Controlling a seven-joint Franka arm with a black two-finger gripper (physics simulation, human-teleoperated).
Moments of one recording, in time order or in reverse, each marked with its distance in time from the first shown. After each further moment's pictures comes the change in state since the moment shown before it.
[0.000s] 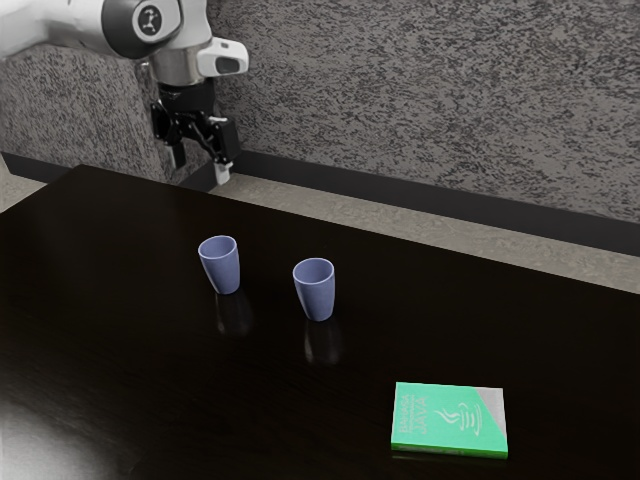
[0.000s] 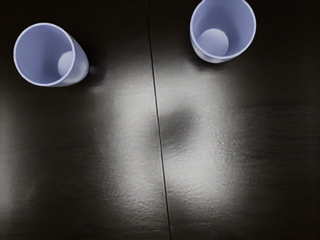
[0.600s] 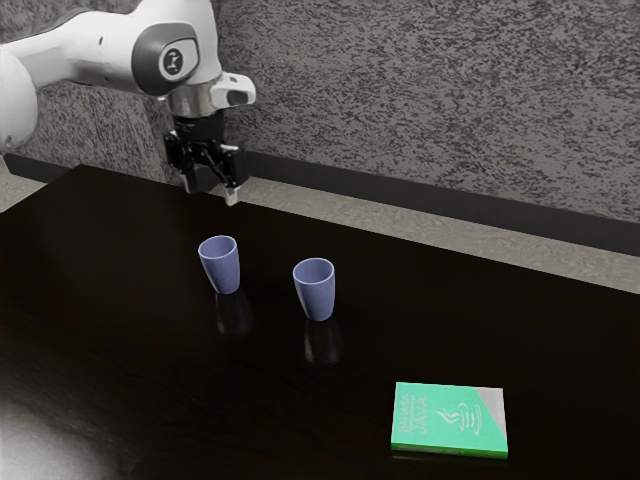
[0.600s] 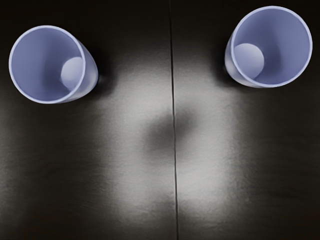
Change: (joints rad) arm 0.059 0.119 0.013 -0.023 -0.040 0.125 -0.004
